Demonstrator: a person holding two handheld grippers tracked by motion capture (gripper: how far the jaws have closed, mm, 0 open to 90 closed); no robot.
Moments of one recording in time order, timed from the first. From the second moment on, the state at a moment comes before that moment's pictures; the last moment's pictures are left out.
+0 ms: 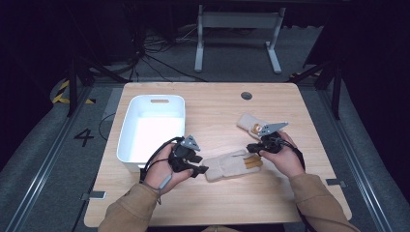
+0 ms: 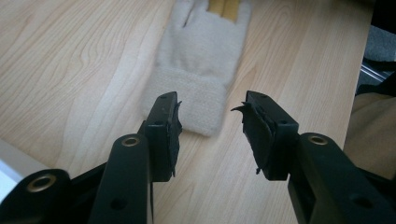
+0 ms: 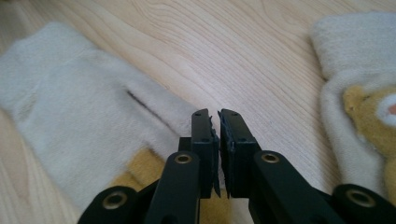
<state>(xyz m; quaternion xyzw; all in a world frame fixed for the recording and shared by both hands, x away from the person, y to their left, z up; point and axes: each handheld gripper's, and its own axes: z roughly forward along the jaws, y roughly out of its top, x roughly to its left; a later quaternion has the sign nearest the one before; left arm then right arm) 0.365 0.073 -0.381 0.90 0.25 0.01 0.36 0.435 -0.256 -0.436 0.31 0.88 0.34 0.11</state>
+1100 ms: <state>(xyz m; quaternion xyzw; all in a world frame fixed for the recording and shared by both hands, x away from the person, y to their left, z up) 0.375 0.065 -0.380 0.90 0.23 0.00 0.36 0.410 -0.259 -0.443 0.31 0.90 0.30 0.09</state>
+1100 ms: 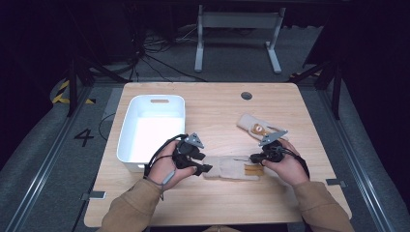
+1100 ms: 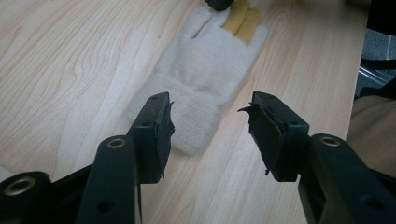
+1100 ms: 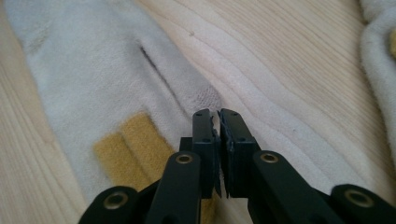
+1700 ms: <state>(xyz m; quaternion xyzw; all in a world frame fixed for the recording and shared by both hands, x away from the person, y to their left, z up) 0.377 0.073 -0.375 0.89 0.25 0.00 0.38 0.417 -0.272 -0.414 0.33 0.87 0.35 0.12</state>
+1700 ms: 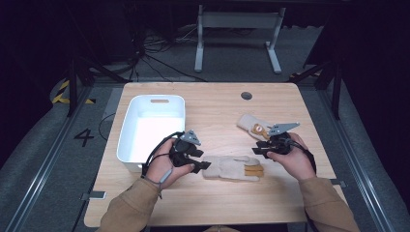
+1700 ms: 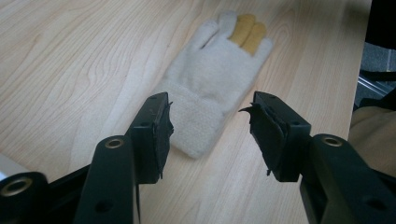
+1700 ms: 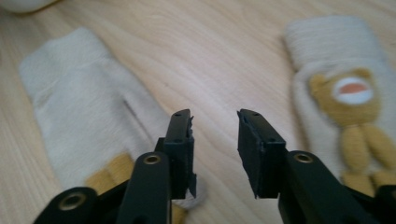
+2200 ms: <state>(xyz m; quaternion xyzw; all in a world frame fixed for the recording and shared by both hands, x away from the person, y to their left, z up) 0.377 0.077 -0.371 0.89 0.24 0.01 0.39 0.459 -0.304 -0.404 0.38 0.84 0.35 0.16</state>
